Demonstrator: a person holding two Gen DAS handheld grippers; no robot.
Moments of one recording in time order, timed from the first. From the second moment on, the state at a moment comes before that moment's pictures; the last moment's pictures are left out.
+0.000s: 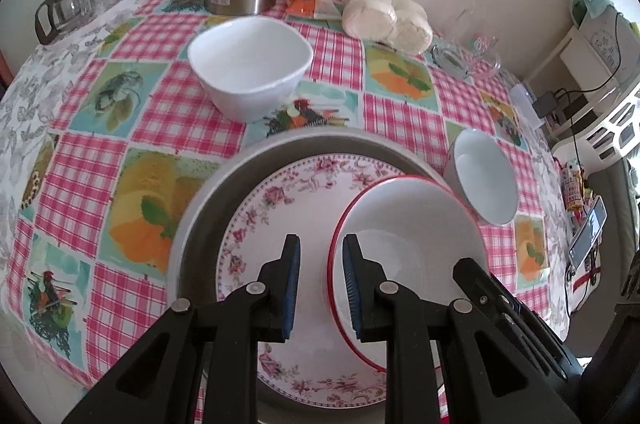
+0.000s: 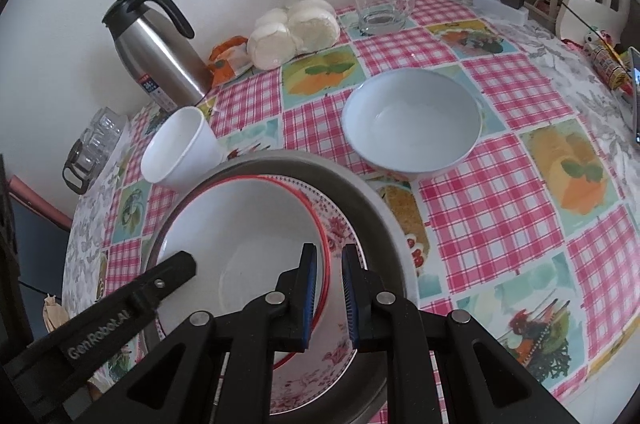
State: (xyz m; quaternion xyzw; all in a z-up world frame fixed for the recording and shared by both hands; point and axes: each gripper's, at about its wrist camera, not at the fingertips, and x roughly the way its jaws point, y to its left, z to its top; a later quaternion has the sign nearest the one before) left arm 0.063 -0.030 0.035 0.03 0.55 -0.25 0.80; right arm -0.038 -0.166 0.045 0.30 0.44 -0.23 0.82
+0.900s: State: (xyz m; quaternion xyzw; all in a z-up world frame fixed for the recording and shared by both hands) left arm 0.077 0.004 0.048 0.00 0.54 -0.15 0.83; right arm -0.049 -0.173 0.066 0.28 0.40 -0.25 0.84
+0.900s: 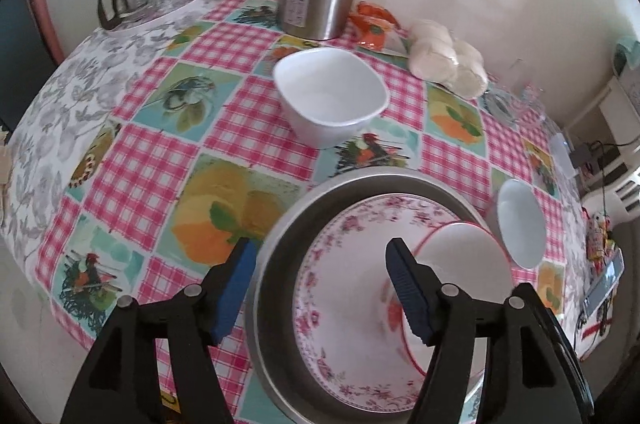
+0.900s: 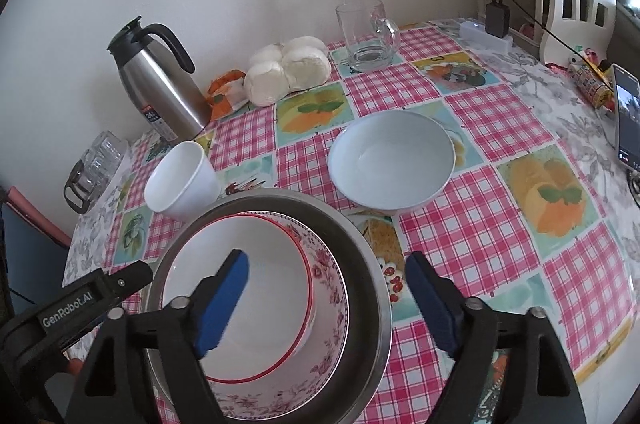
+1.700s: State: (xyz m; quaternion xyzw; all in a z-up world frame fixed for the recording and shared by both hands) left arm 0.086 0.022 0.043 0.01 0.52 -0.10 0.85; right arm -0.042 -0.160 0.063 0.25 0.40 -0.23 0.85
